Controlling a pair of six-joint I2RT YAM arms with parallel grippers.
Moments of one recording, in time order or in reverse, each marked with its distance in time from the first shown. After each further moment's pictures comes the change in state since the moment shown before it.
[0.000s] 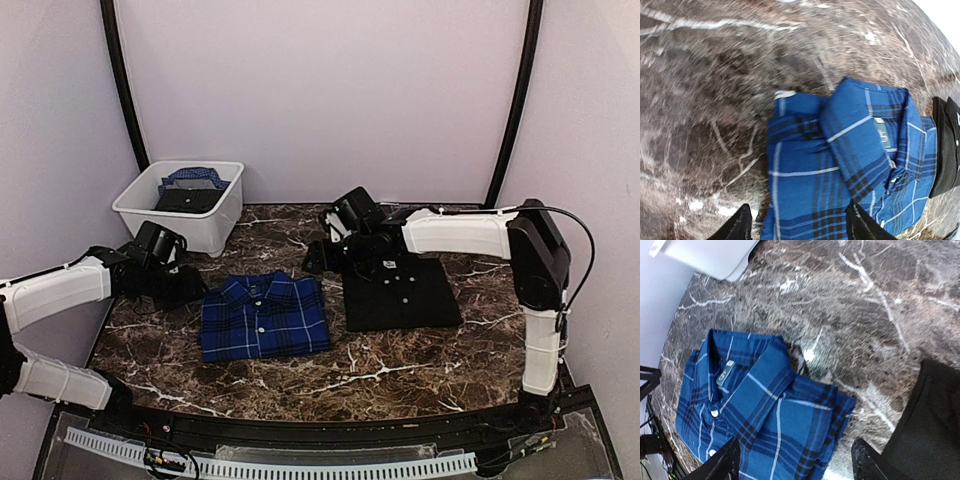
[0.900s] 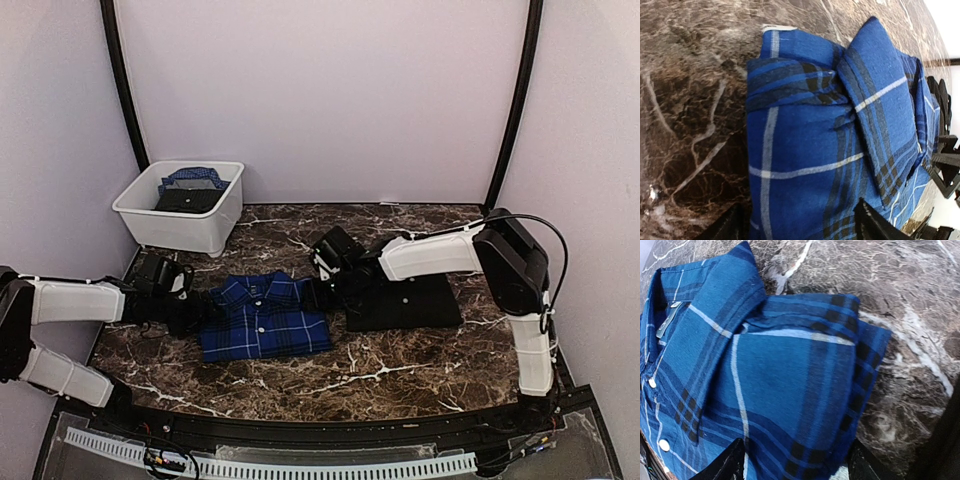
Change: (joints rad) left arm 0.057 0.078 -0.267 0.358 0.250 -0.076; right arm 0.098 0.113 -0.070 0.003 0.040 0.059
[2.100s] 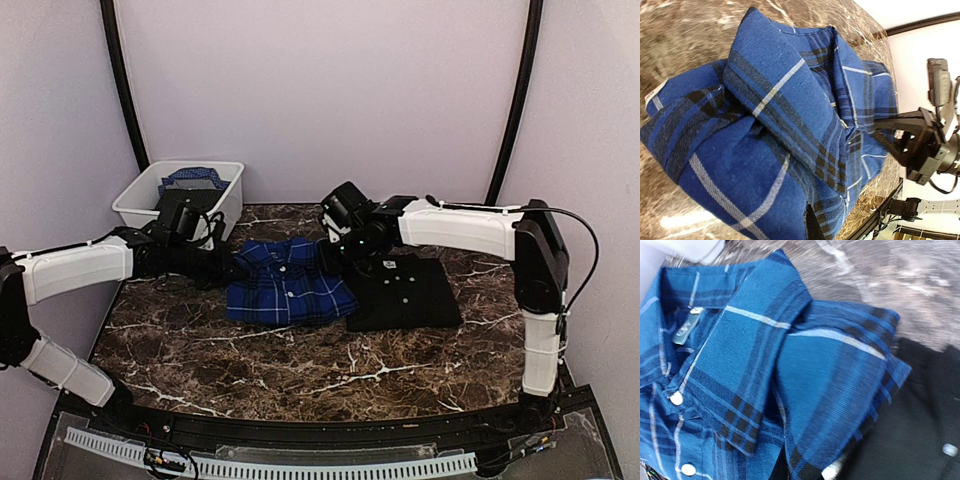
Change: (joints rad) left arm -0.130 0.056 0.395 -0.169 0.120 0.017; right arm -0.028 -0.070 0.216 -0.263 0.122 -0.090
